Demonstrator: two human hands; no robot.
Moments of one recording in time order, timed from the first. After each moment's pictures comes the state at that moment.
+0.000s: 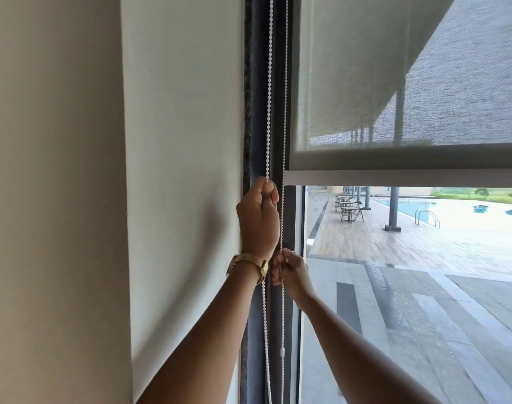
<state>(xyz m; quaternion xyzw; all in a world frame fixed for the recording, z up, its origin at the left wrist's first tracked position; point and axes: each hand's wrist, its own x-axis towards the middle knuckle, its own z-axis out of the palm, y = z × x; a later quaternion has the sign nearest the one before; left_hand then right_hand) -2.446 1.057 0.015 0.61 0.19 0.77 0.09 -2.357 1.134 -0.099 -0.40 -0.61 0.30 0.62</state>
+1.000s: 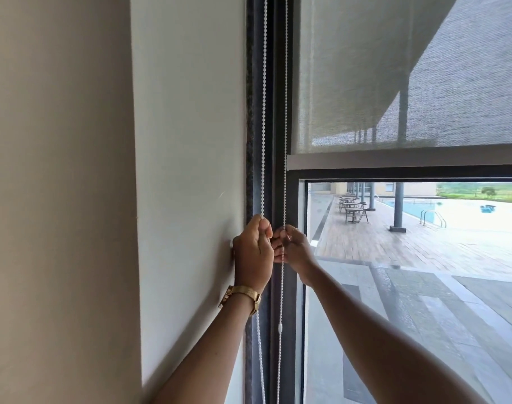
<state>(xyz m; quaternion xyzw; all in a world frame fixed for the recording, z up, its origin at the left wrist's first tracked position) -2.461 1.061 -0.036 0.62 0.32 0.71 0.03 -2.357 1.131 -0.048 -0.37 -0.61 0.36 0.60</state>
